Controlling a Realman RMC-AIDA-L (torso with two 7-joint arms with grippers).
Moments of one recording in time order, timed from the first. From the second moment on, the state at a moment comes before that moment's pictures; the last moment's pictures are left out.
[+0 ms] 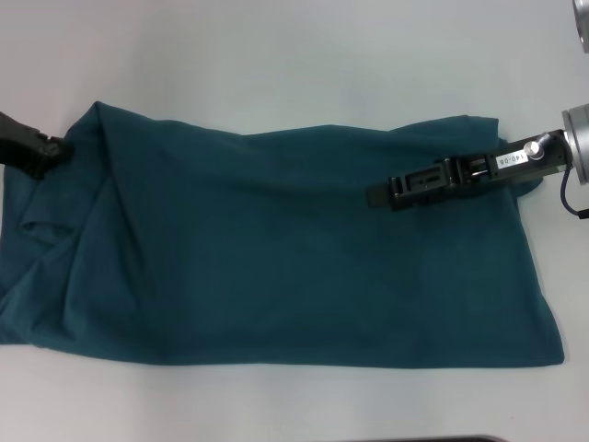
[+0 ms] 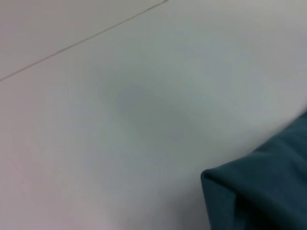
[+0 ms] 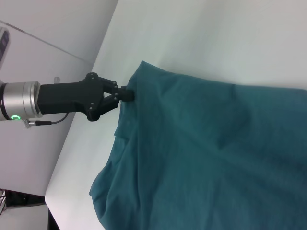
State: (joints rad) left arm -0.60 -2.05 -2.42 -0.91 -0.56 1.29 -1.83; right arm 0.70 2.05 -0.59 -0.63 -2.39 -1.68 2.27
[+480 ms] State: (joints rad) left arm -0.59 -2.05 -2.42 -0.90 -0.55 1.26 -1.83; right arm 0.70 2.05 -0.59 -0.63 -2.39 -1.67 2.28
